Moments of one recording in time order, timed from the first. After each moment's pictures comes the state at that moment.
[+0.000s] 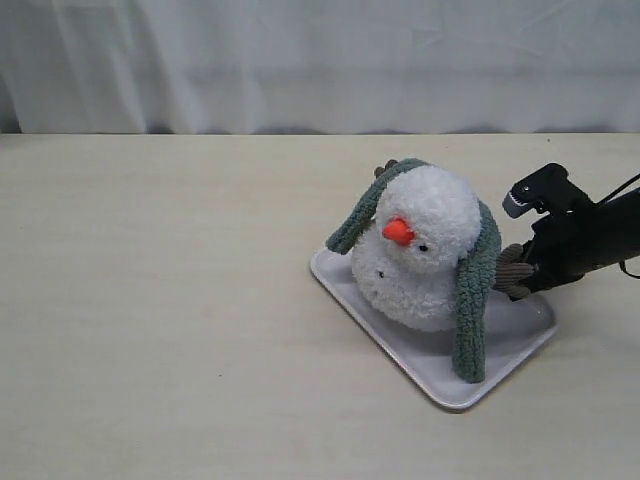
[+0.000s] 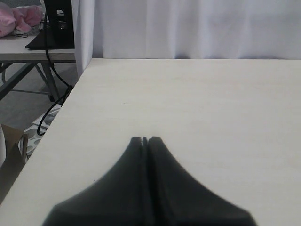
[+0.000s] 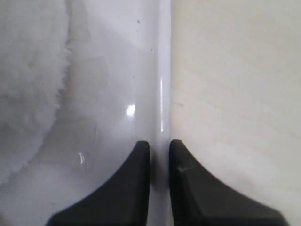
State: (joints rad) left arm 0.05 0.00 0.00 0.04 0.34 0.00; right arm -0.11 1.95 -1.00 0.91 0.46 -1.54
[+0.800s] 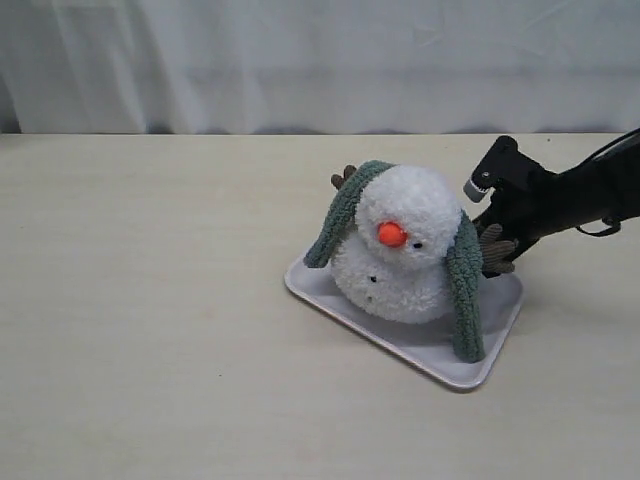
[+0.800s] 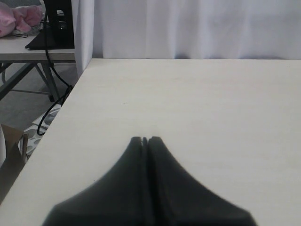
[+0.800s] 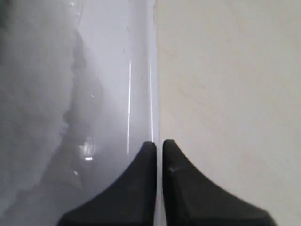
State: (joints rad) left arm 0.05 0.00 0.00 0.04 0.34 0.00; right arm -0.04 2.04 -1.17 1.00 0.49 -1.85
